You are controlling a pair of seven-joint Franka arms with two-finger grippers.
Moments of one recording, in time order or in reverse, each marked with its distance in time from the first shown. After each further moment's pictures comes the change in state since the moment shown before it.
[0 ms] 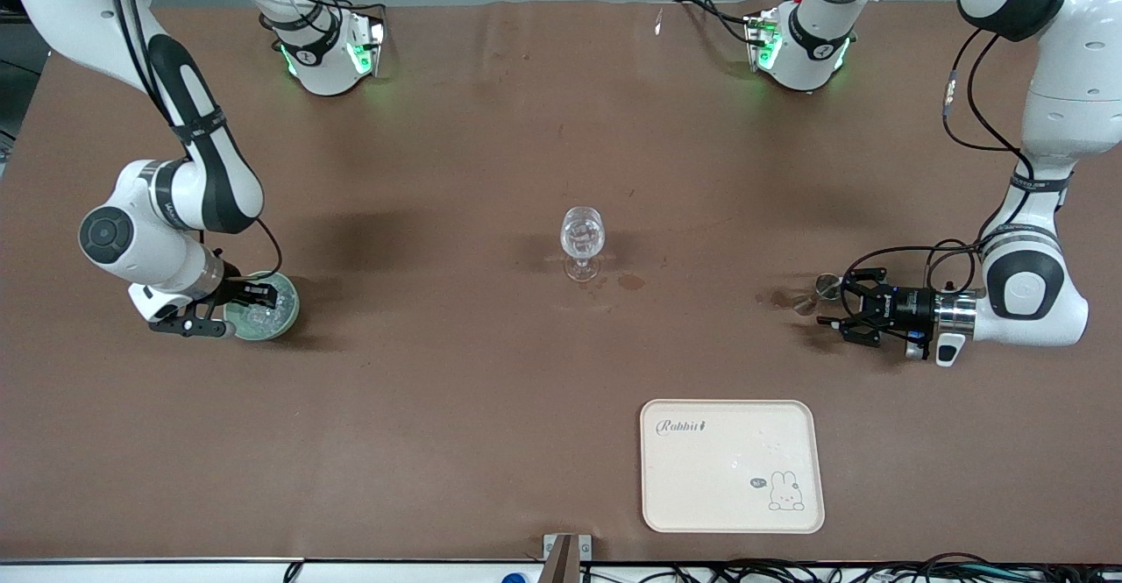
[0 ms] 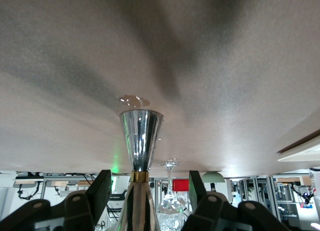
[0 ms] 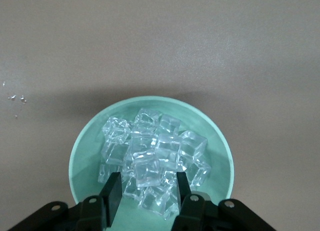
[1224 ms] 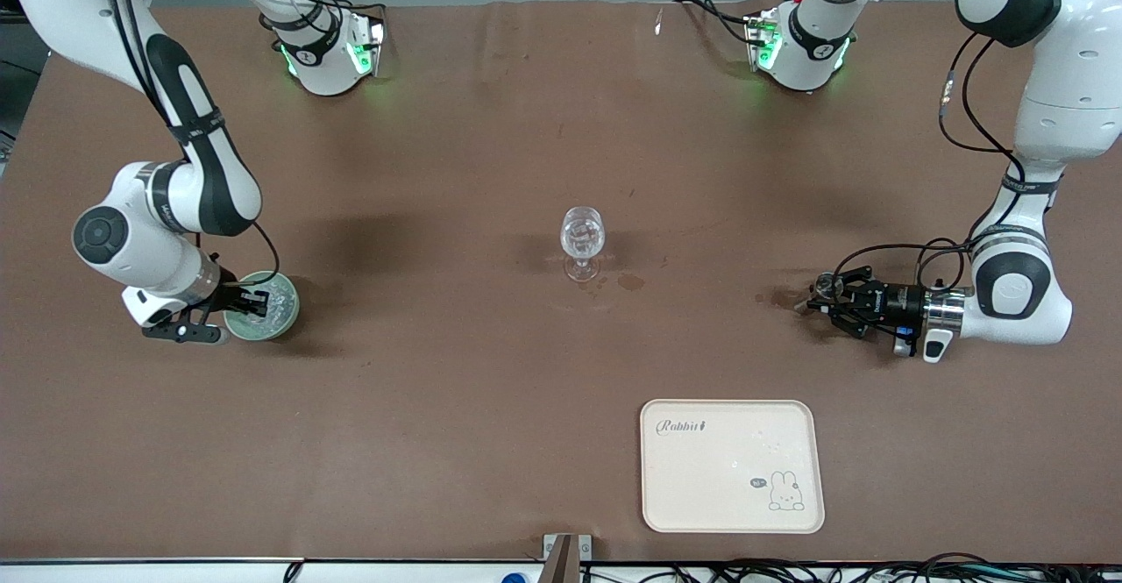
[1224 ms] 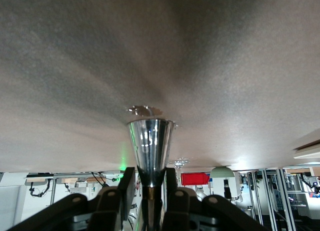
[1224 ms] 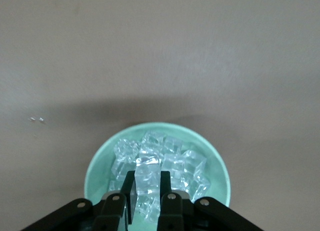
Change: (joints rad) left arm 0.000 0.019 -0.002 -0.015 -0.003 -0.011 0.055; right arm 0.004 -0.024 0.001 0.037 0.002 0.011 0.001
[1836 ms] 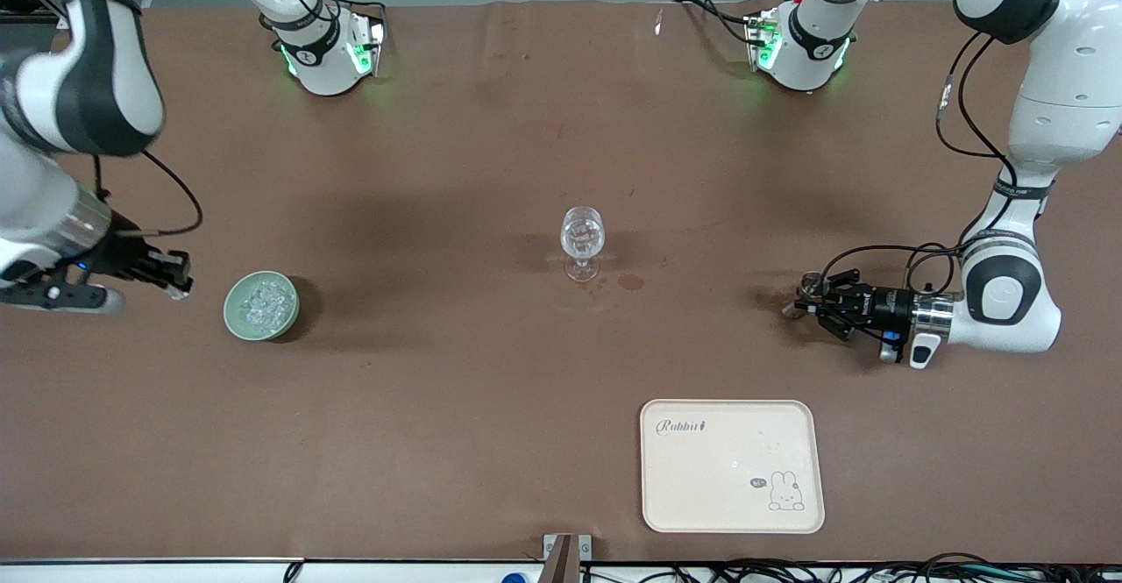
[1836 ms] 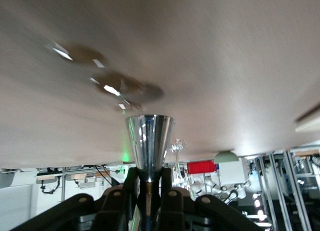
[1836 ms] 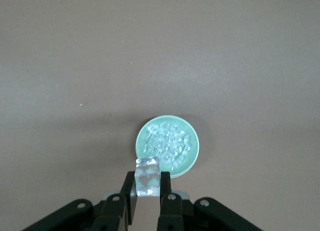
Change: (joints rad) left arm 0.001 -0.002 -0.094 0.026 -0.001 -0.002 0.001; right arm 0.031 -0.265 0.005 0.299 0.000 -0.553 -0.003
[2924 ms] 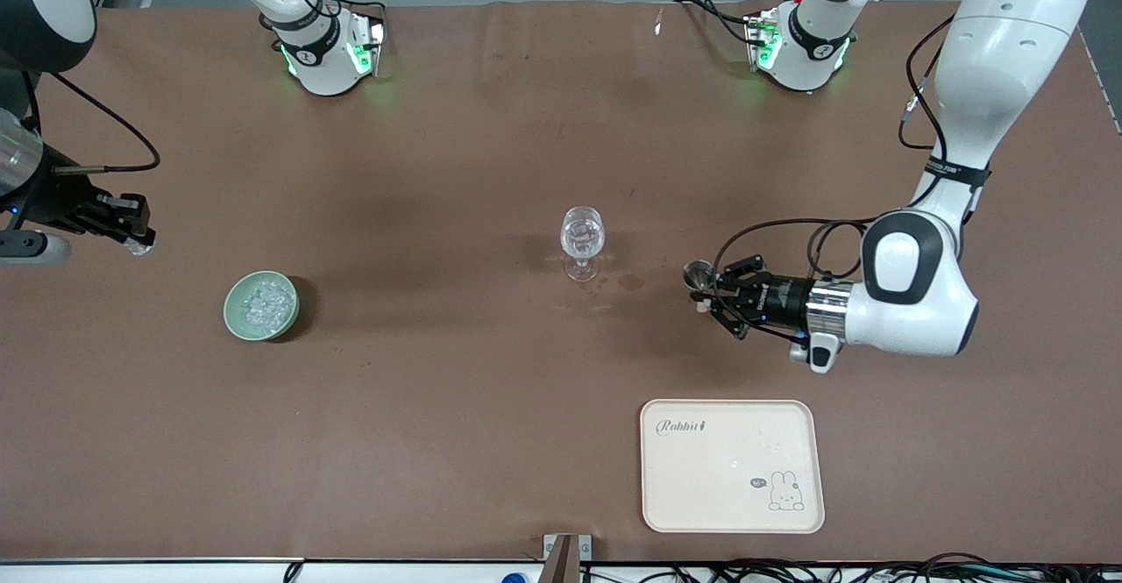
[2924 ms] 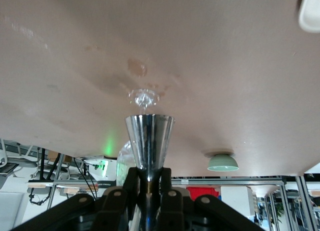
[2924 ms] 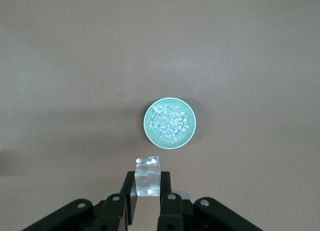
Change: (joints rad) left arm -0.281 -0.225 -0.128 0.000 0.000 0.178 -0.521; right arm 0.030 -0.037 -0.014 0.136 -0.004 -0.206 -0.030
